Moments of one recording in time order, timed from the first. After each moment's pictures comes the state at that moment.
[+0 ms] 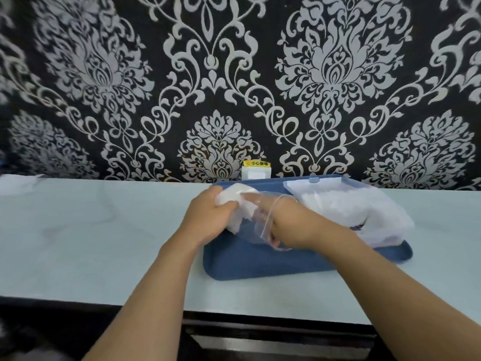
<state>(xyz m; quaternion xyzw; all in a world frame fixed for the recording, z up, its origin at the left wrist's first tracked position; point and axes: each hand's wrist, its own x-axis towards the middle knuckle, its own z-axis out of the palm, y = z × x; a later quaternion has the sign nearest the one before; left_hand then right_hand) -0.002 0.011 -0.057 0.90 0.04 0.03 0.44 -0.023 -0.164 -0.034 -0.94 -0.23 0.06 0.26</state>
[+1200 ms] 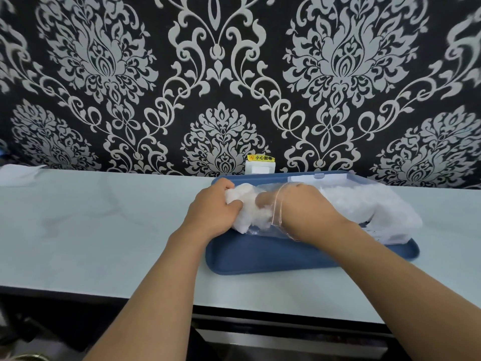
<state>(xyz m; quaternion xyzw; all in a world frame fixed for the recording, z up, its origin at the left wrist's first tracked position) 0.008 0.018 -0.072 0.92 -0.01 0.03 0.38 -0.009 -0.168 -0.039 -0.95 -0.28 -0.09 -0.05</state>
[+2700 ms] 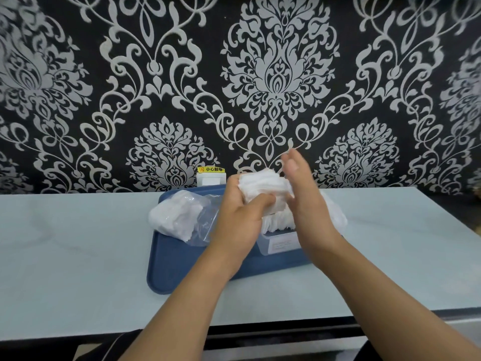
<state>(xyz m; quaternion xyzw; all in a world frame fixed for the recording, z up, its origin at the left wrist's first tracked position) -0.041 -0.120 -0.037 0.63 -0.11 -0.02 0.77 -0.057 -0.231 -0.020 -0.68 -0.03 -0.12 0.72</state>
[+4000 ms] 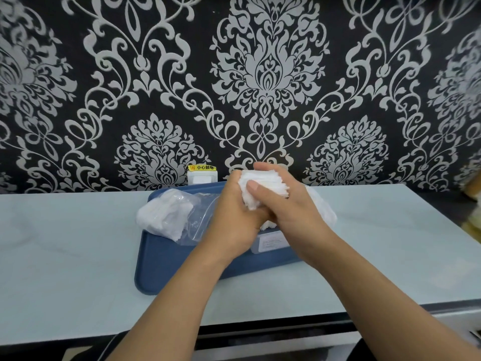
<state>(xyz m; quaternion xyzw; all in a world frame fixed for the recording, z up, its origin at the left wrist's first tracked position) -0.037 -0.125 -0.037 0.70 -0.18 0.01 0.69 -0.060 -0.239 -0.024 -0.67 -0.04 -0.06 0.74</state>
